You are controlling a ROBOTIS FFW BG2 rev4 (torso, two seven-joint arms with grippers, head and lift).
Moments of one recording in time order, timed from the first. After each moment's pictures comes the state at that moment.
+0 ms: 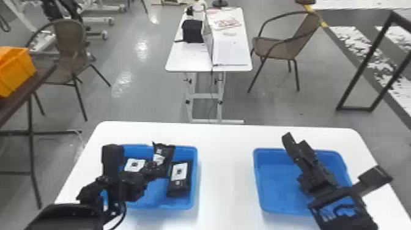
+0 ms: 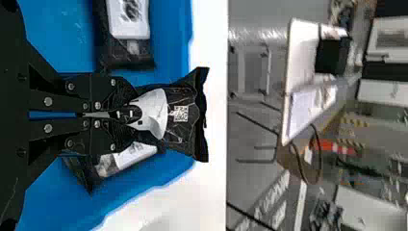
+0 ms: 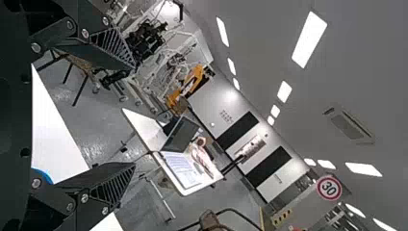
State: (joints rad) left arm 0.10 0.06 0.12 -1.61 -0.05 0.50 -0.56; right arm 0.15 -0.03 -0.07 -1.45 -0.72 -0.06 0.46
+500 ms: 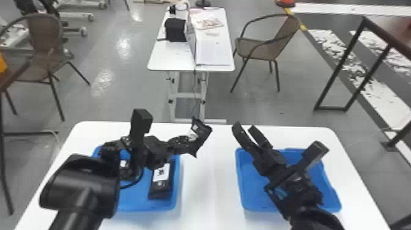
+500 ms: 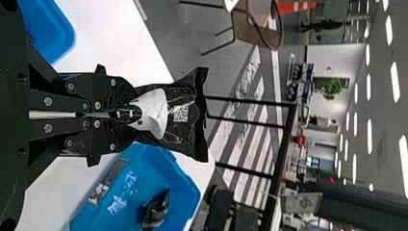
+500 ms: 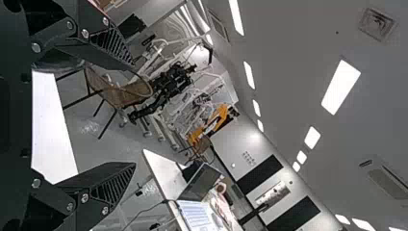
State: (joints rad) left arm -0.19 0.07 -0.10 -1.36 -0.14 0.29 -0.87; right arm 0.03 -0.06 0.07 -1.38 -0.68 -0.04 0.51
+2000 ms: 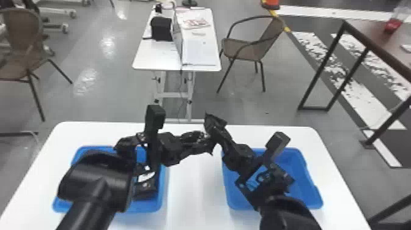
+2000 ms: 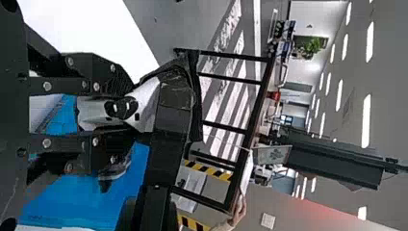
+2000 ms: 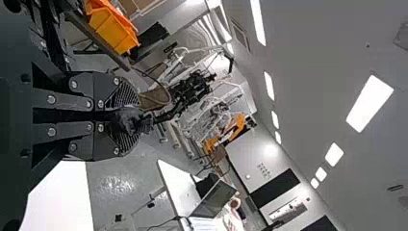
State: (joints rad) left arm -0.29 0.00 -0.22 -1.19 -0.01 0.20 -0.86; right arm -0.03 -0.04 0.15 -1.34 -0.61 -0.02 0.47
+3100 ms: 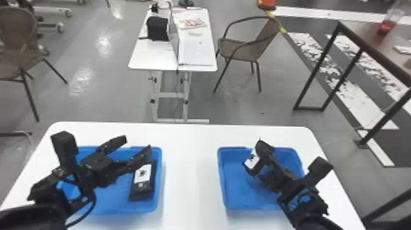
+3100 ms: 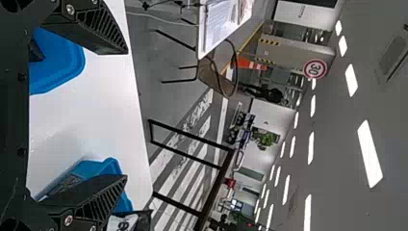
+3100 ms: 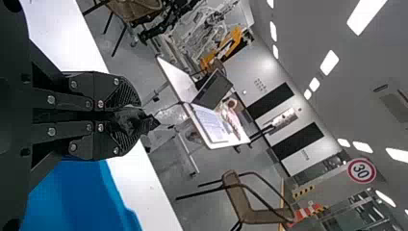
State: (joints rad) left arm 0.02 0.01 0.14 -1.49 0.10 0.20 -0.79; right arm -0.05 -0.08 -0.15 -1.08 -0.57 -0.05 0.45
